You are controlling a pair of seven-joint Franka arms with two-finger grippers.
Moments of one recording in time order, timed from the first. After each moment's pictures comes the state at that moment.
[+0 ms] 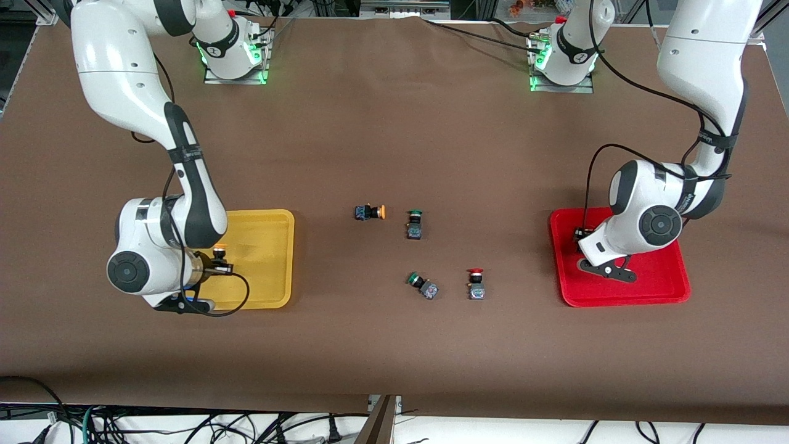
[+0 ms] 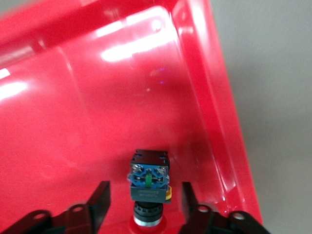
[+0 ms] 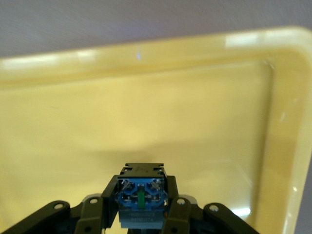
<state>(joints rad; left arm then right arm) 0.00 0.54 -0.05 -1.84 0.15 2.21 0.11 0.21 0.84 -0.15 -1.36 0.09 1.95 0.14</state>
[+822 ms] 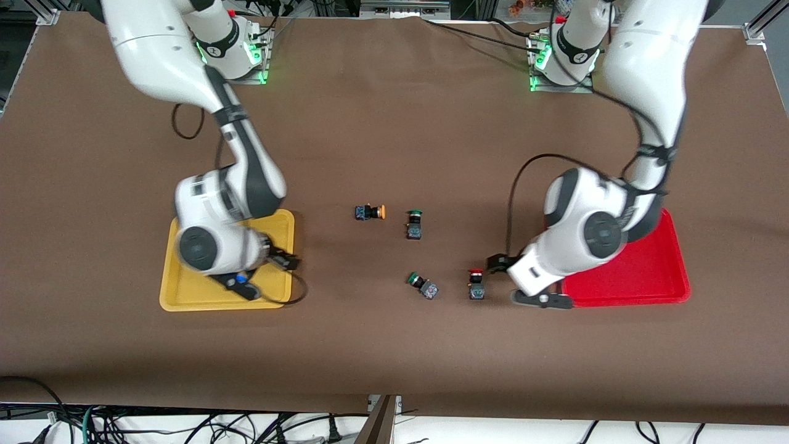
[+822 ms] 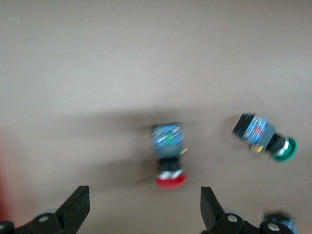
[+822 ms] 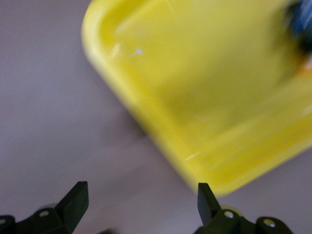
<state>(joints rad) -0.27 0.78 -0.11 -1.37 -0.08 2.22 -0.23 0.46 0.77 -0.05 -1.32 0.19 1.92 1.00</state>
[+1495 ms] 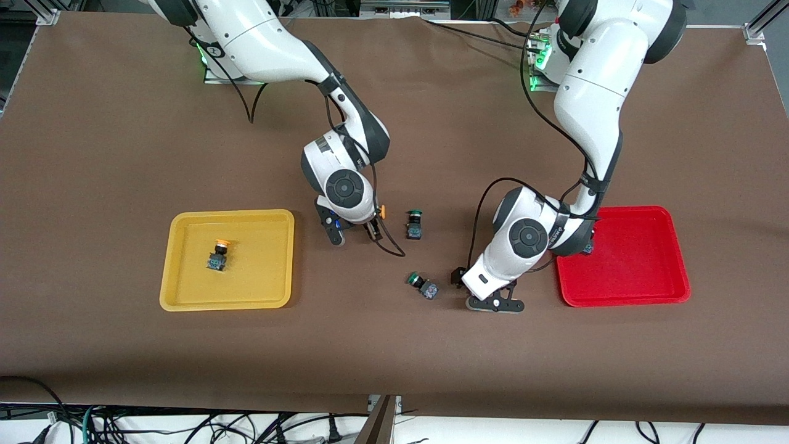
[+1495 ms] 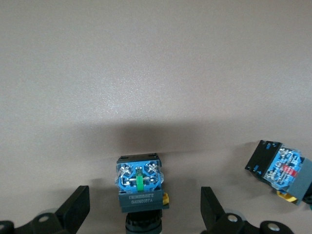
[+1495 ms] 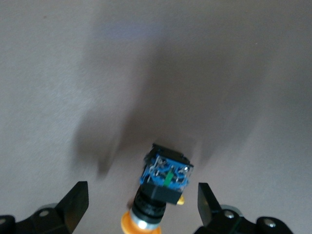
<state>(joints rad) -0.32 0.92 -0.10 -1.34 0.02 2.37 -0.34 0.70 0.83 -0.05 -1.41 0.19 2.11 1.71</state>
